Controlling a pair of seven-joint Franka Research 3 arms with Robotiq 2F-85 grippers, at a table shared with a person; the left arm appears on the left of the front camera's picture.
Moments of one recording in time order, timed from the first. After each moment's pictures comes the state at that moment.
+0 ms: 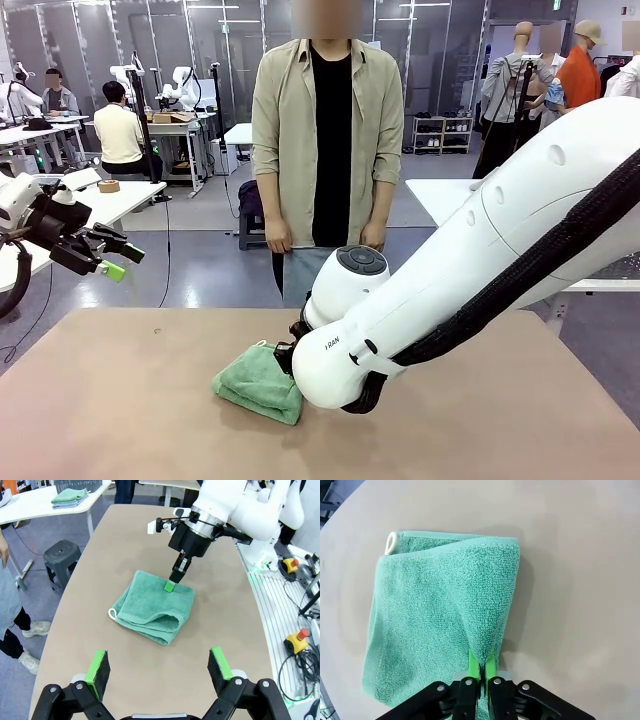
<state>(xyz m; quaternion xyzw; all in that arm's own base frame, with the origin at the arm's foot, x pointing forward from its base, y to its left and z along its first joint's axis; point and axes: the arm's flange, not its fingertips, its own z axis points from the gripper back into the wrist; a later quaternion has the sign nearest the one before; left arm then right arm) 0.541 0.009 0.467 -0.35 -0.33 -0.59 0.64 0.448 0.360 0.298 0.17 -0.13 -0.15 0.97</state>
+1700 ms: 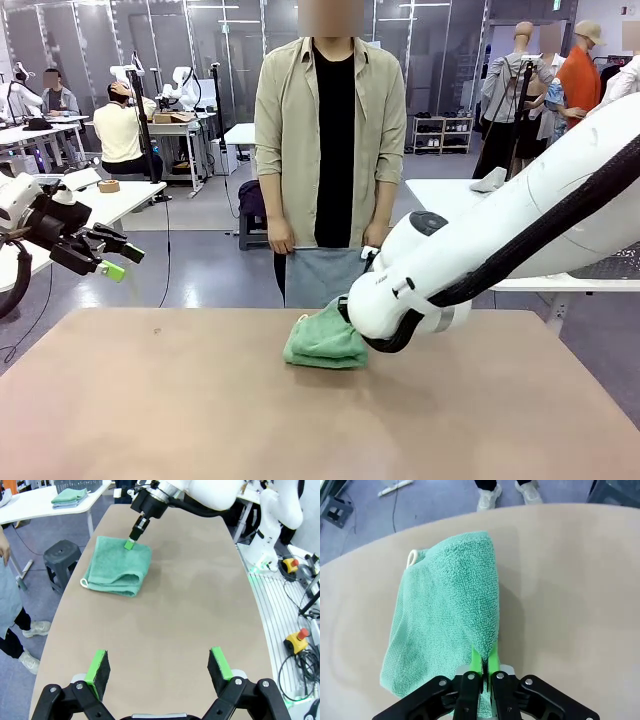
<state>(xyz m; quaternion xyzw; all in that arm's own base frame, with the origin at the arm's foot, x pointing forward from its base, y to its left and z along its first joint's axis) 0.541 0.009 0.467 -0.35 -0.33 -0.59 0.64 0.560 0.234 0.327 0.15 -0.22 -0.06 0.96</state>
